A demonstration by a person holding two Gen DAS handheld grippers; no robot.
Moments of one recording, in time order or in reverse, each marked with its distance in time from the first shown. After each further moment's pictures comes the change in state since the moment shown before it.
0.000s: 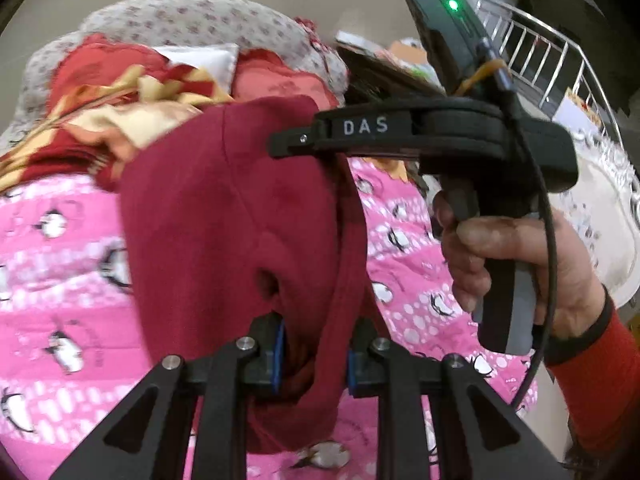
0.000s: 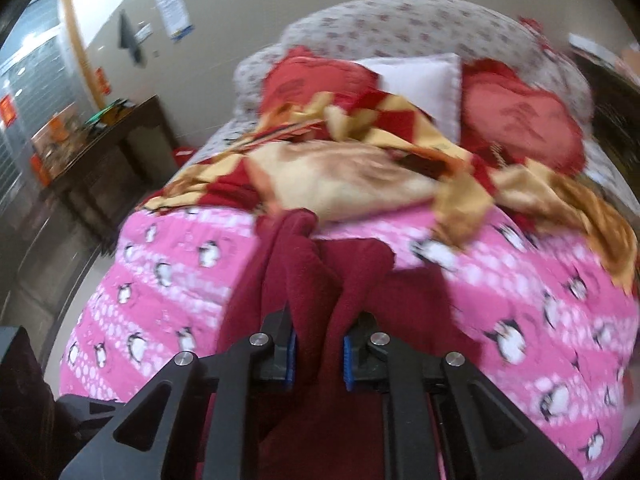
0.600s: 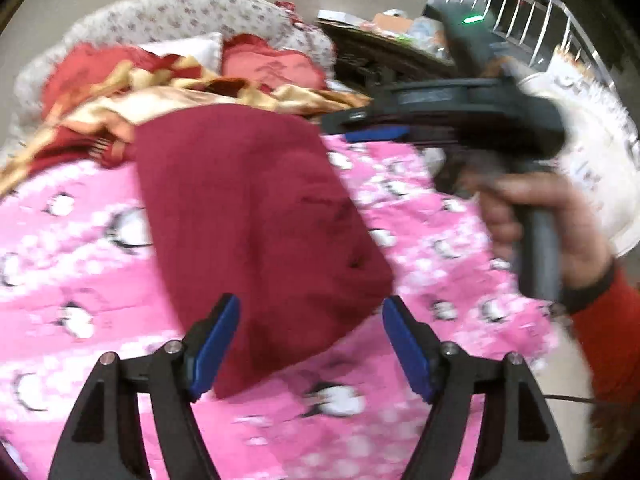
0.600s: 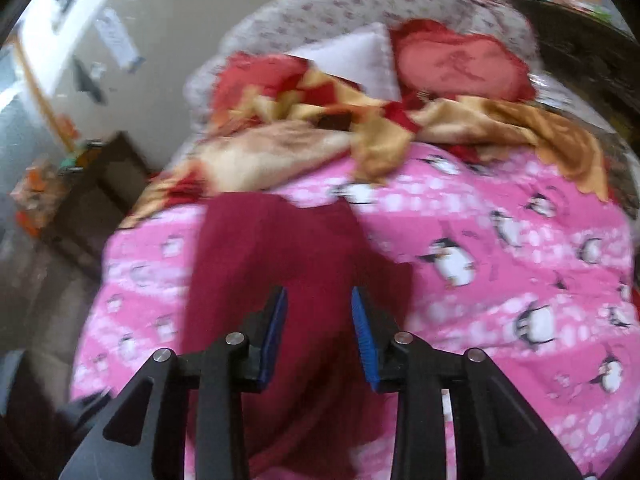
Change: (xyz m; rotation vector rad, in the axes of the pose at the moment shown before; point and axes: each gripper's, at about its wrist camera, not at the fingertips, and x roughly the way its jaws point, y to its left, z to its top) left arm -0.018 0.000 -0.039 0.105 0.050 0.076; right arm -0.036 -0.036 -0.046 0.149 -0.017 0.094
